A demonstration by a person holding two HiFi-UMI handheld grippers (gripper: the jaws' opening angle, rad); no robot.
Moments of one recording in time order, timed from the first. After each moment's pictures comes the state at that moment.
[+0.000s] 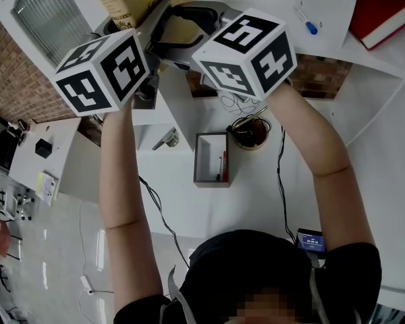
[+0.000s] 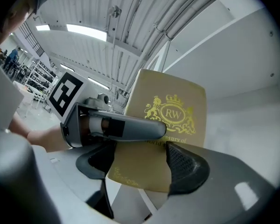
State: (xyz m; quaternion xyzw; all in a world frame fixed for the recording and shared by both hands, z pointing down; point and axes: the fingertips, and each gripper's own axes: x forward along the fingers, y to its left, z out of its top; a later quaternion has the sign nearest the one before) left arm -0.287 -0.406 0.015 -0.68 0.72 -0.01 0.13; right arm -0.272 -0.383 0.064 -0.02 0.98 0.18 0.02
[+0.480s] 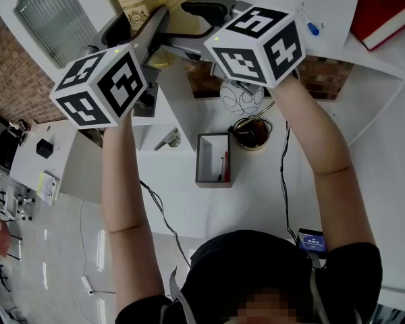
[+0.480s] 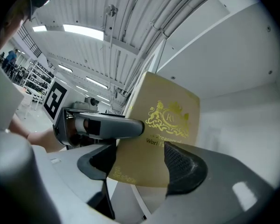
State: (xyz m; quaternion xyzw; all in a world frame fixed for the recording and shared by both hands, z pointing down) left arm -0.288 -0.388 0.019 -0.69 0.71 0.00 0.15; right arm -0.268 -0.397 0.060 -0.03 0.98 0.17 0.01
